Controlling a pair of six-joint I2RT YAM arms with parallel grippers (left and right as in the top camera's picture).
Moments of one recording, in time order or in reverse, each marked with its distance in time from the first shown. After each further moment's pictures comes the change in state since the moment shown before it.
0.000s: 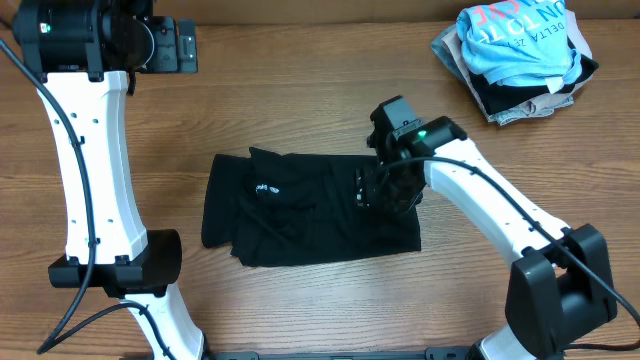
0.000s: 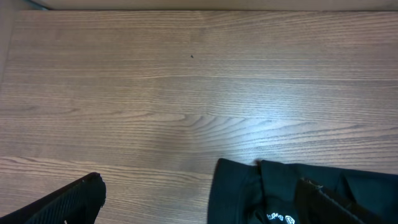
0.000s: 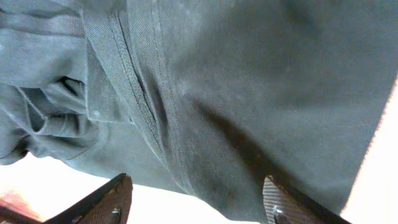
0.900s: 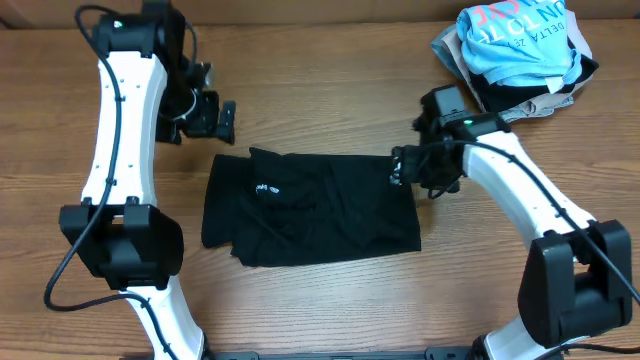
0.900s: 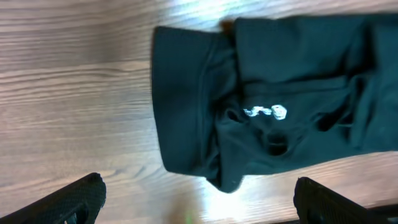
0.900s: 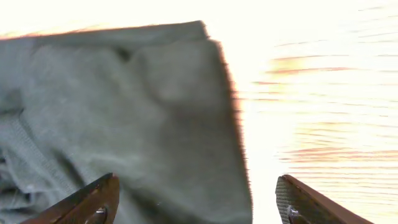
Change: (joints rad) left arm 0.000 0.041 -0.573 -0.040 0.220 0.098; right arm -0.248 0.000 -0.039 0.081 0.050 -0.034
